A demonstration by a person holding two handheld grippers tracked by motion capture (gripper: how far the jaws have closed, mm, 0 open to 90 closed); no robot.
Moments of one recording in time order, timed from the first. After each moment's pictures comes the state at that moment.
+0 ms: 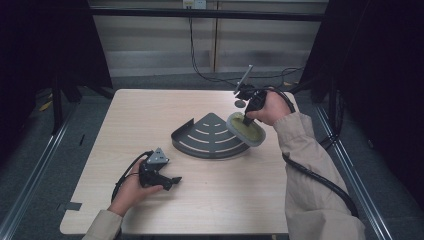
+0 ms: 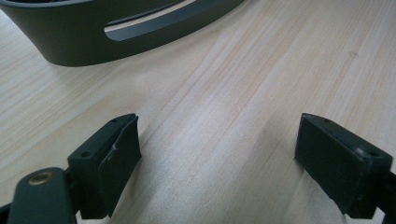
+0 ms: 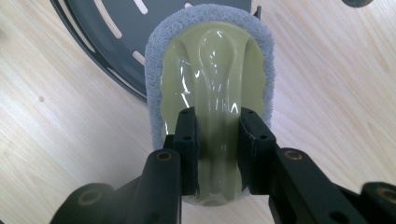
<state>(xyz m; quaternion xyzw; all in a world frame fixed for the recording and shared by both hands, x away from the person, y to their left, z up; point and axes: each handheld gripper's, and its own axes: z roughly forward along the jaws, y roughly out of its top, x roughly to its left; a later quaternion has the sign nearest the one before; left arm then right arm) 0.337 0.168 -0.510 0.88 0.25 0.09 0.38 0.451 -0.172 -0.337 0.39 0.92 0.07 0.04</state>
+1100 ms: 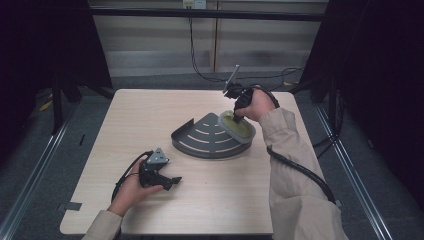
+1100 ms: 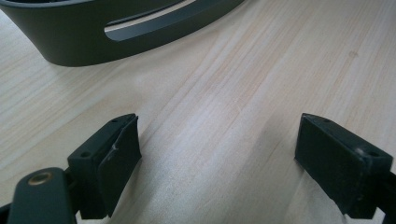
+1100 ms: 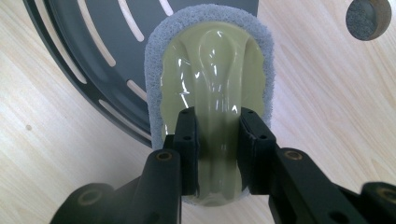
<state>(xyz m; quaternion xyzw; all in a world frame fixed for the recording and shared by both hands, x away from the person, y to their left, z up) 0.337 0.168 -0.510 0.88 0.25 0.09 0.38 0.480 -0.147 -0.356 0.37 0.92 0.07 0.04</state>
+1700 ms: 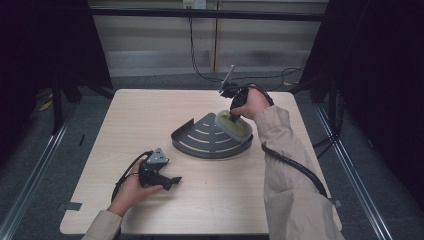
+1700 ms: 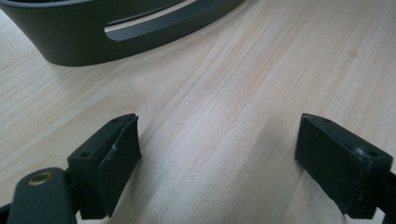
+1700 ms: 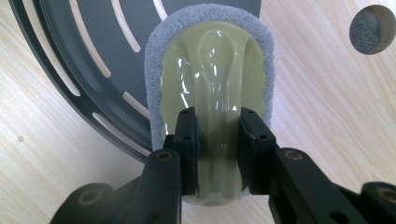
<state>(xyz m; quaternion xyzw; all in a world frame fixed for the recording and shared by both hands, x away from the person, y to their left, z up) 0.337 0.168 -0.510 0.88 0.25 0.09 0.39 0.493 -0.138 -0.365 0.37 0.93 0.07 0.04</state>
